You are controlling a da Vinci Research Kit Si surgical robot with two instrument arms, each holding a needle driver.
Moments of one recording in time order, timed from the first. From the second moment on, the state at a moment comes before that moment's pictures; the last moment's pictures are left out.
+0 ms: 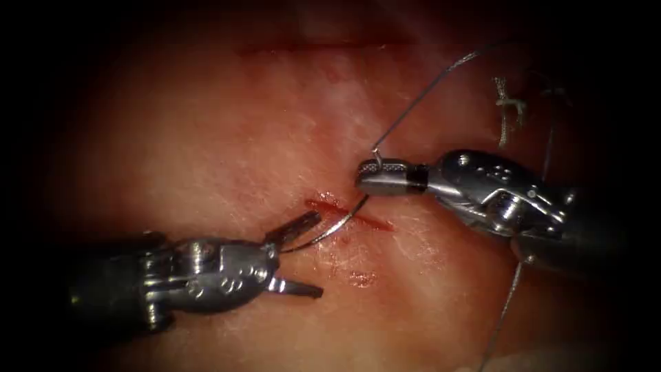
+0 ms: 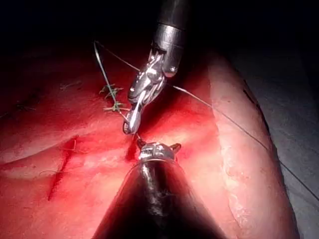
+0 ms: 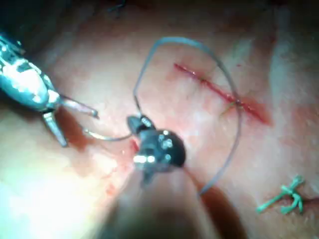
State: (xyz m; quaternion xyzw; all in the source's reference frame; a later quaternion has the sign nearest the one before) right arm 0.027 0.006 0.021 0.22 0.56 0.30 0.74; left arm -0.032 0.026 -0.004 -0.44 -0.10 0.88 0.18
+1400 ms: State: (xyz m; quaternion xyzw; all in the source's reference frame) right arm 0.027 0.006 0.014 0.02 0.69 -0.11 0.72; left arm -0.033 0.030 0.002 -0.40 -0.30 0.79 0.36
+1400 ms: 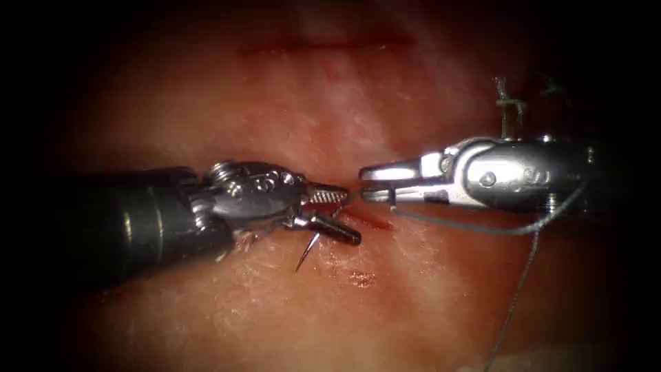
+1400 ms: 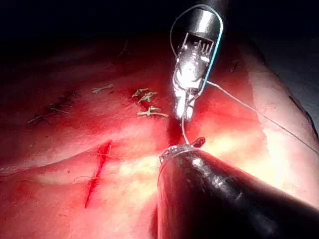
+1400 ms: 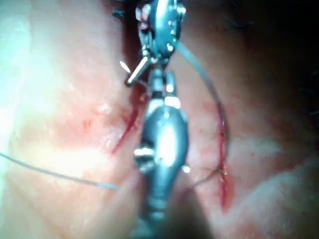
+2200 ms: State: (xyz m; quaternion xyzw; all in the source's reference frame) right arm 0.027 0.006 0.014 0.06 0.64 0.06 0.77; left arm -0.033 0.030 0.002 -0.44 -0.29 0.75 0.40
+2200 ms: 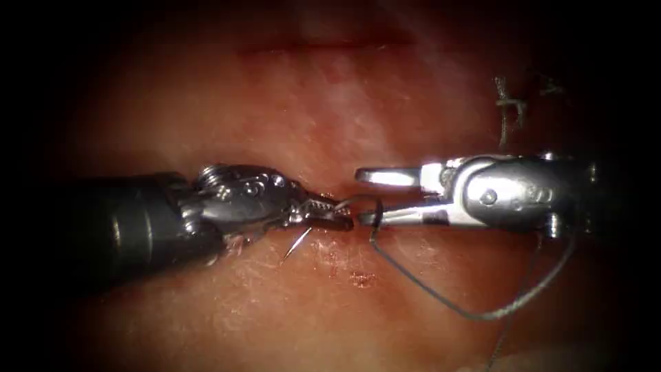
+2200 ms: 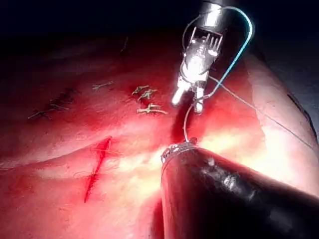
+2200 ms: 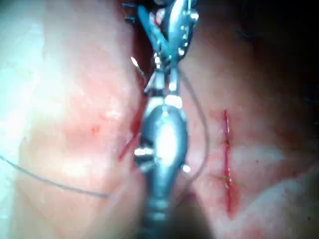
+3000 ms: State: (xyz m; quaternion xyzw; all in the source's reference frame) right arm 0.028 0.004 0.014 -0.09 0.59 0.28 0.75; left arm -0.033 0.030 0.001 -0.52 -0.30 0.66 0.45
